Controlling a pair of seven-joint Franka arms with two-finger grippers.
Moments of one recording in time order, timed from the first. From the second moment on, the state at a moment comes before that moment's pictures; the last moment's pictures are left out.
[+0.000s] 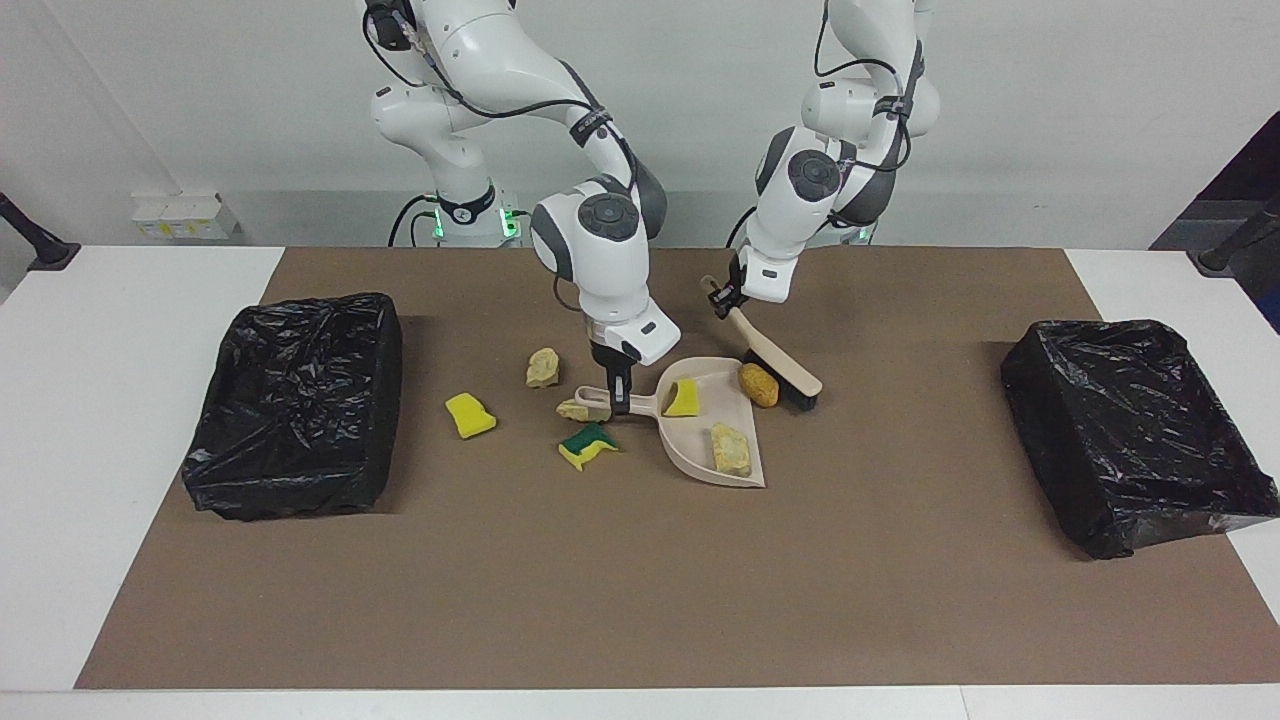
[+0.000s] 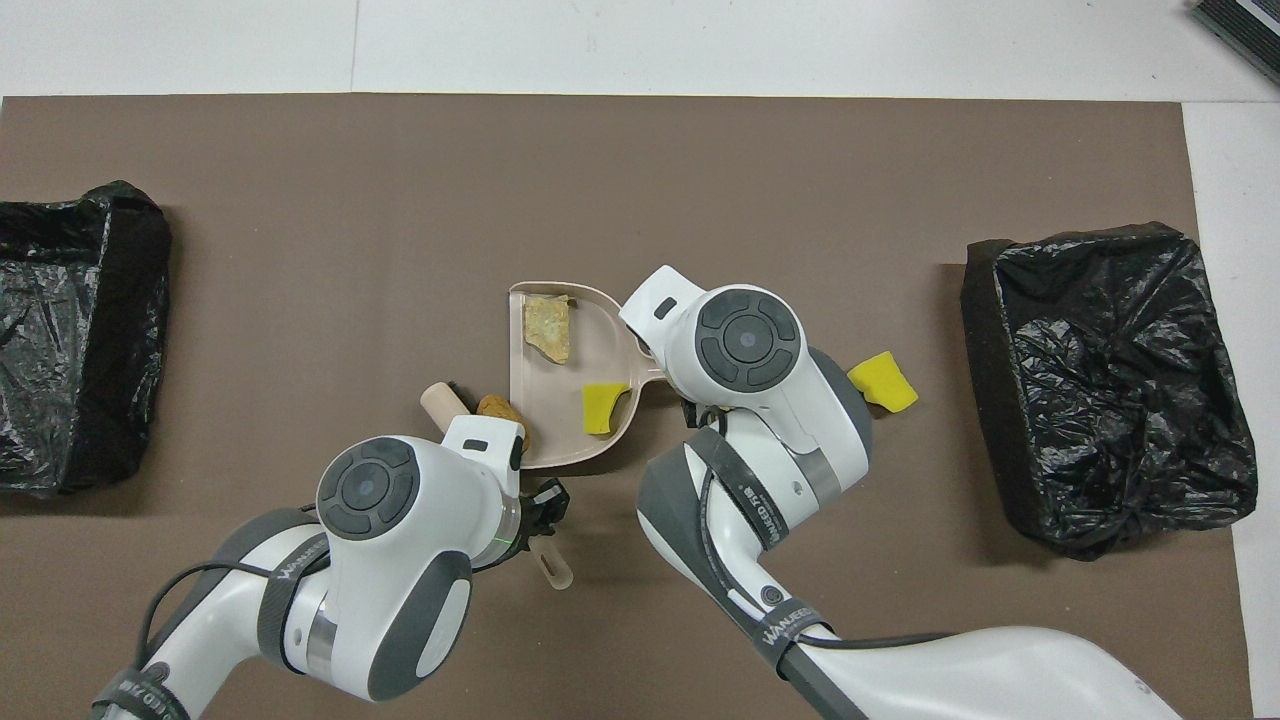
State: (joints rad) left arm -0.07 -0.06 -0.56 -2.34 -0.37 2.21 -0.92; right arm 0.46 0.34 0.08 -1.81 -0.08 2.25 -1.01
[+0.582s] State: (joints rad) left arm -0.08 0.00 -0.59 -2.19 -0.30 2.03 -0.65; right arm 0.45 0.34 0.08 -1.81 -0.08 2.25 -1.01
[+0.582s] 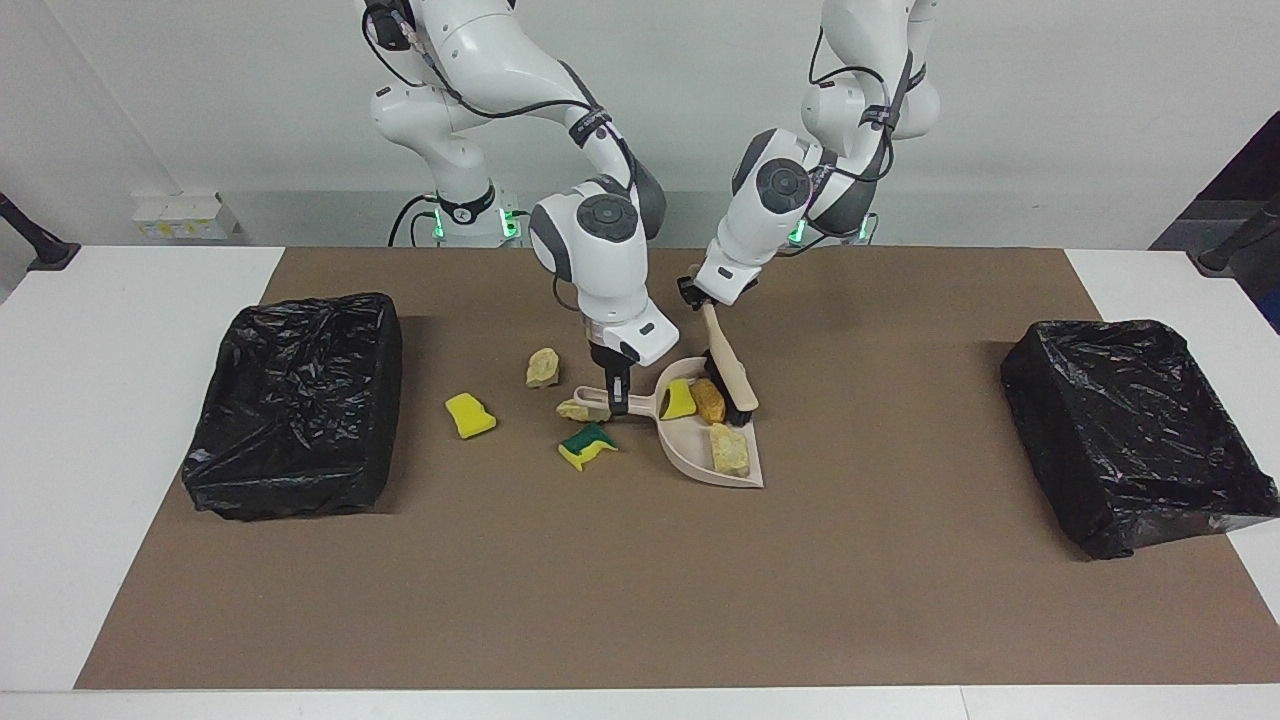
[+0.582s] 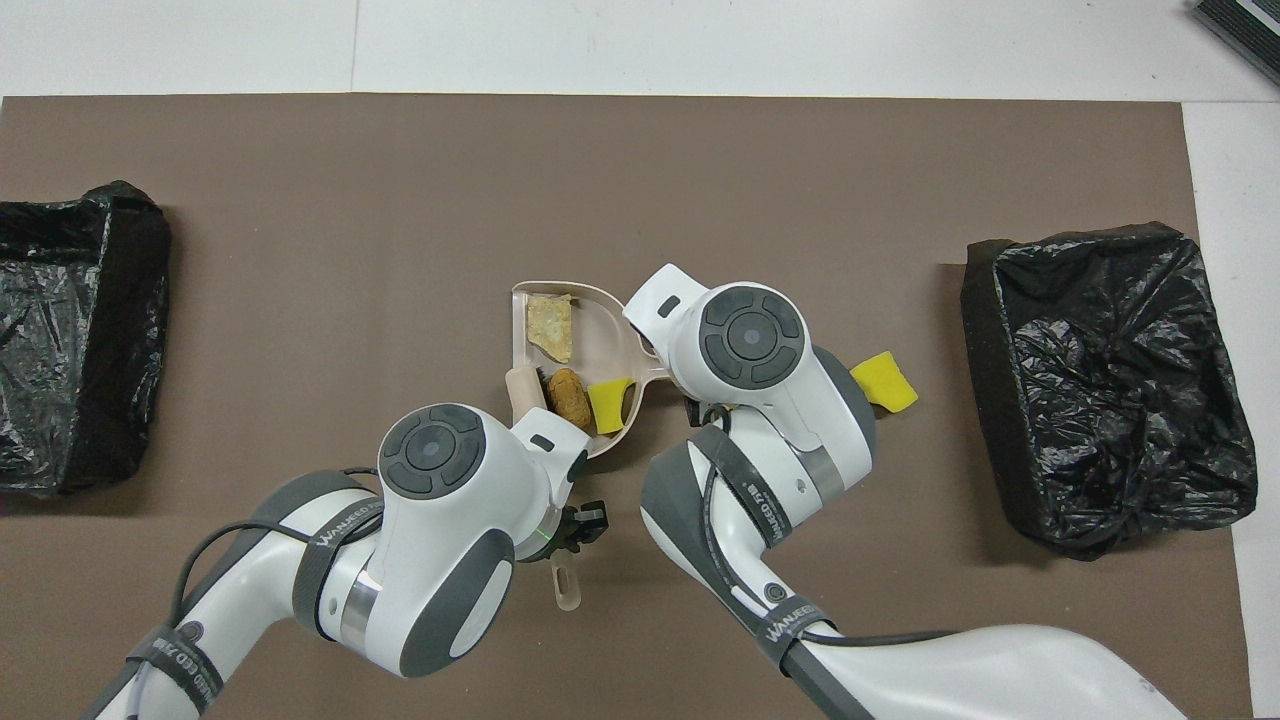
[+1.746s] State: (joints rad) left arm -0.15 -0.27 -0.86 -2.43 -0.34 2.03 -0.73; right arm -0.03 0.24 0.07 -1.71 0.17 1.97 -1.67
